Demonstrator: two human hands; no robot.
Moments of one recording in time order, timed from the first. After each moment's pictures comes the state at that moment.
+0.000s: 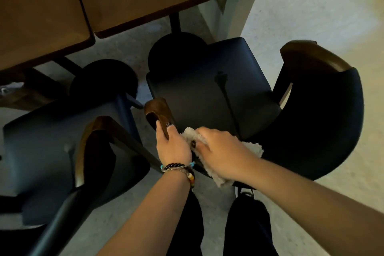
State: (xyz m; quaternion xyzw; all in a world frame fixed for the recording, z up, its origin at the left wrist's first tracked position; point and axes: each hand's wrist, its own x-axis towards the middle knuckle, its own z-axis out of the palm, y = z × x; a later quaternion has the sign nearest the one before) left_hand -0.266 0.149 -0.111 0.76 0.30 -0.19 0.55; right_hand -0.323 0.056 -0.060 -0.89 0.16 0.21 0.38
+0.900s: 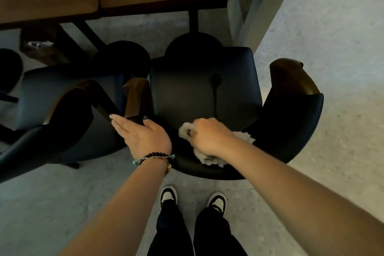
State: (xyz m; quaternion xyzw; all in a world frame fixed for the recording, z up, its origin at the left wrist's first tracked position) left_hand -0.340 0.088 -0.077 0.87 0.32 0.00 0.38; right_hand -0.355 -0.044 -0.057 -0.90 0.06 0.35 0.24
